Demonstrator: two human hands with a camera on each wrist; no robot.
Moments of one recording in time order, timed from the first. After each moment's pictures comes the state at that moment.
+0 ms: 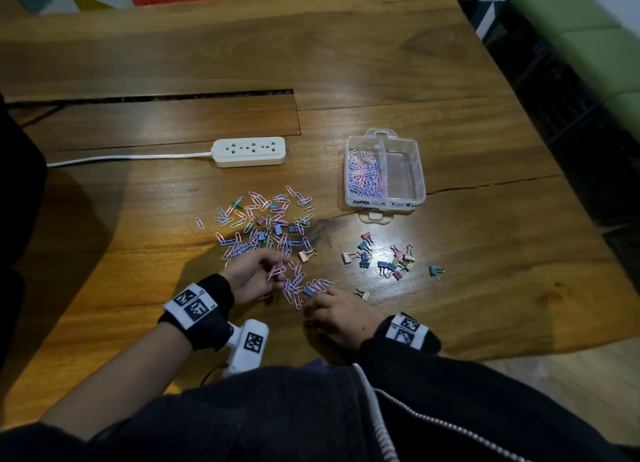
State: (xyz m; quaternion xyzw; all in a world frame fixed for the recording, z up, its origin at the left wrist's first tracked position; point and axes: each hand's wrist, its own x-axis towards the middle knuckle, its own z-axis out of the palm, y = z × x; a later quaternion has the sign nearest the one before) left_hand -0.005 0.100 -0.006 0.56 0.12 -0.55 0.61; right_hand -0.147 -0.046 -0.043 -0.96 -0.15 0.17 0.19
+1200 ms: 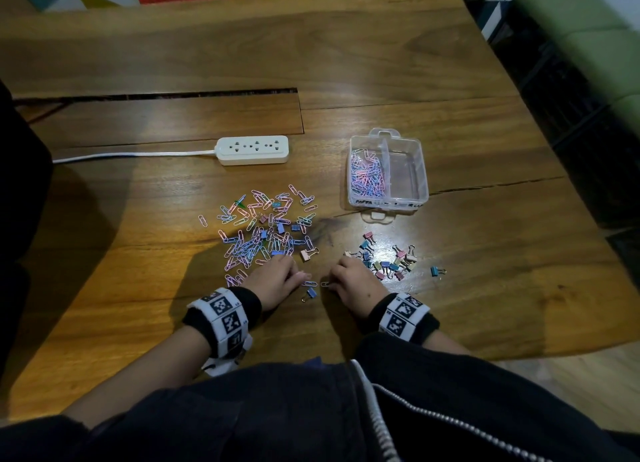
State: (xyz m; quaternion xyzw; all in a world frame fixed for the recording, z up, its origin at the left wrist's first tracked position) left_hand -0.024 0.090 -0.031 0.87 -0.32 -0.33 0.19; right_hand -0.119 -0.063 -0.032 -0.95 0.08 0.18 0.23
